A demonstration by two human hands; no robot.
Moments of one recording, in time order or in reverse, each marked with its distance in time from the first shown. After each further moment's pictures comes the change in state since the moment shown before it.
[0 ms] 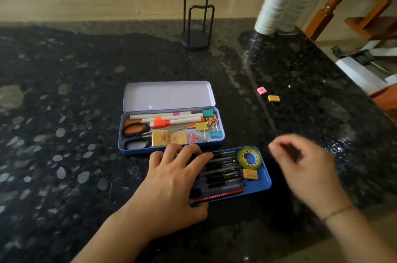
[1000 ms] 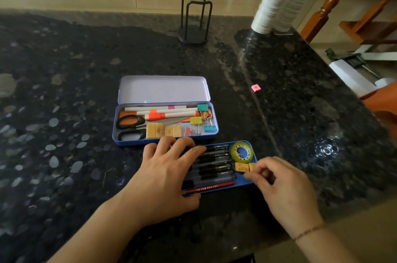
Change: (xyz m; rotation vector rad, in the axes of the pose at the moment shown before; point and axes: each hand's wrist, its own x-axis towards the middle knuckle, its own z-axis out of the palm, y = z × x) left_hand 0.001 0.001 0.001 -0.014 0.000 -0.005; right_hand -0.039 -0.008 0.012 -0.170 -0.145 0.046
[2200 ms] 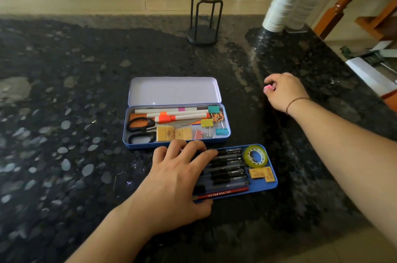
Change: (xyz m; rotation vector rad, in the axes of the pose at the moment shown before) left_hand -0.001 0.000 0.000 0.005 0.028 -0.003; right_hand 0.220 0.024 0.006 -0.152 0.080 0.118
